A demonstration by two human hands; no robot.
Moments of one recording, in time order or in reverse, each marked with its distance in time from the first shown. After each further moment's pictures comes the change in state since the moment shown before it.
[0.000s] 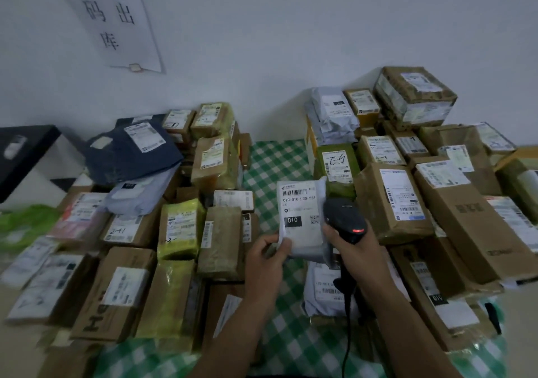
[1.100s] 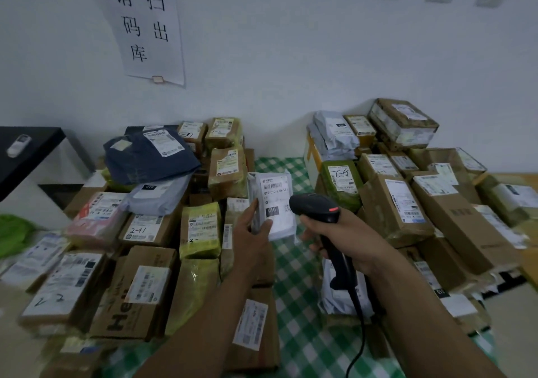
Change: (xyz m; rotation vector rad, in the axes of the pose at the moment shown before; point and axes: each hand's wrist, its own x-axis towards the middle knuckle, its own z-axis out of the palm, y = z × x) left_hand 0.063 0.012 -0.087 -0.032 -0.024 0.319; right_hand -0.059 -0.079 0.093 -0.217 -0.341 0.057
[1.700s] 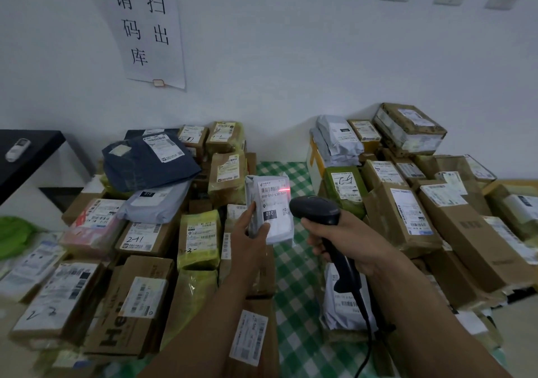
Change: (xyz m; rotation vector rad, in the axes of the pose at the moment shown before) left_hand 0.025 -0.007 0.001 0.022 -0.002 0.009; right_hand 0.021 -0.015 -0.010 -0.035 -0.032 0.047
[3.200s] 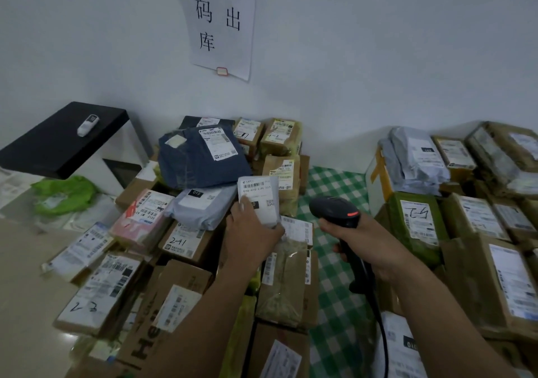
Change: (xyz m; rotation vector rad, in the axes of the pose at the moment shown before) left_hand 0.092 0.027 -0.080 0.924 0.164 -0.116; right_hand 0.128 -0.030 0.045 -0.126 -0.046 -0.009
